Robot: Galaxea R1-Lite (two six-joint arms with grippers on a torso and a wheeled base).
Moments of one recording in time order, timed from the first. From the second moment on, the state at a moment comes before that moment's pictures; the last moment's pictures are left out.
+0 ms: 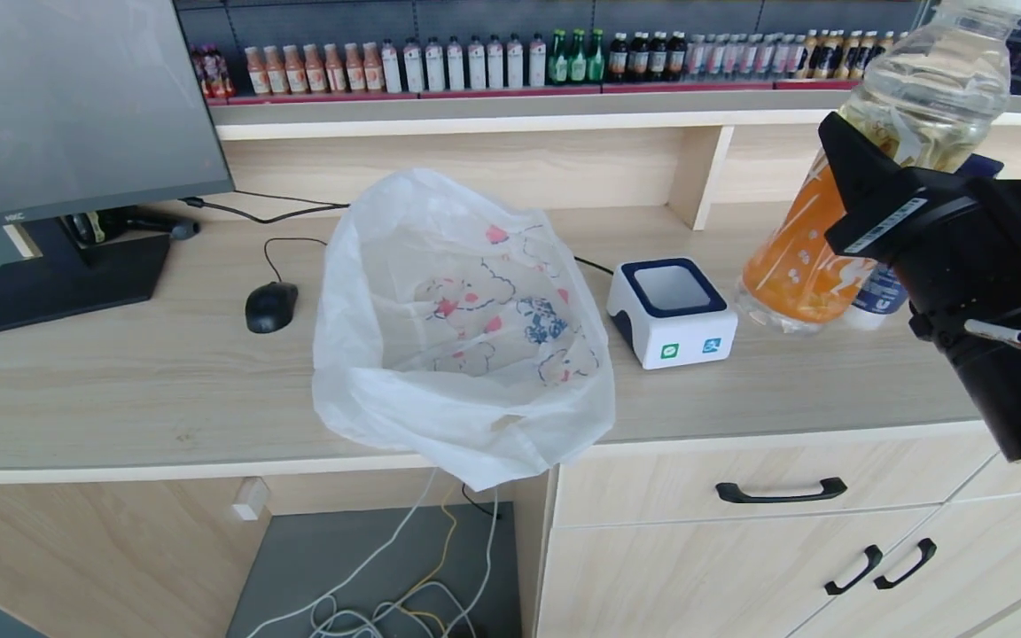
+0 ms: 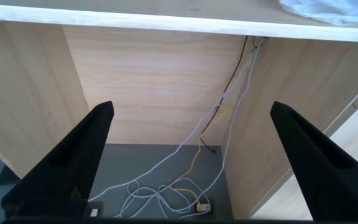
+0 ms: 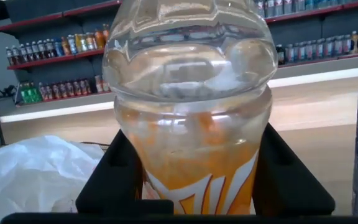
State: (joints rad) left arm 0.00 0.00 0.00 0.00 0.00 -0.01; right arm 0.56 1.56 -0.66 -1.52 -0.35 -0.10
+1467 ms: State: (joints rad) left arm 0.00 0.00 0.00 0.00 0.00 -0.01; right arm 0.56 1.69 -0.76 -1.56 -0.35 -0.08
